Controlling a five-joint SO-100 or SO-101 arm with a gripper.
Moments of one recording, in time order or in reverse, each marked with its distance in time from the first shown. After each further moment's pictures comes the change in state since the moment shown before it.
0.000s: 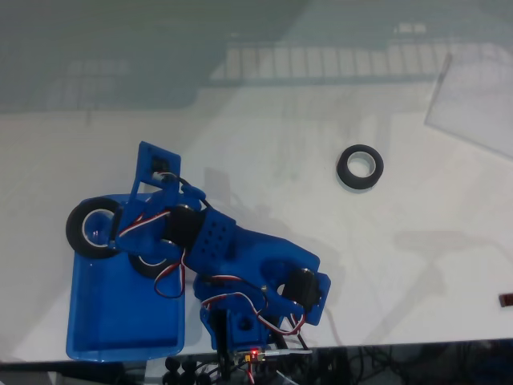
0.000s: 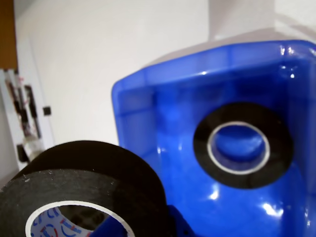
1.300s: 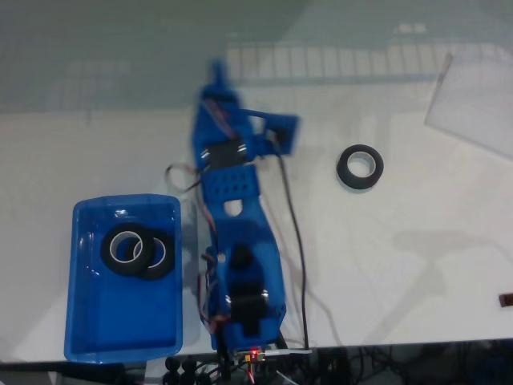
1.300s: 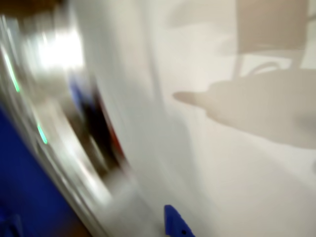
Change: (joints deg) arm 66.7 -19.3 -9.4 -21.4 36.7
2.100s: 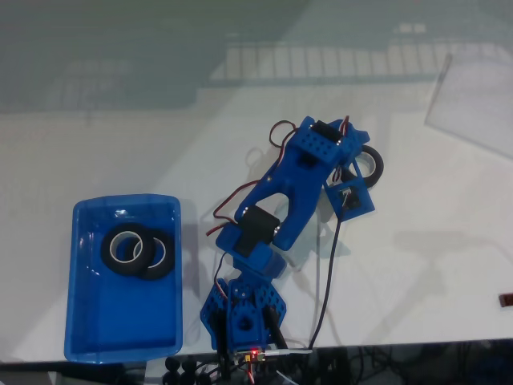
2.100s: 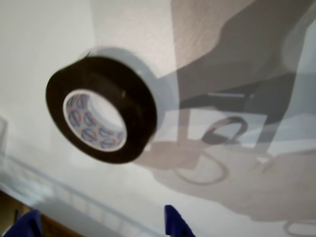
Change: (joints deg) arm 35.1 -35.0 -1.8 -12.6 13.2
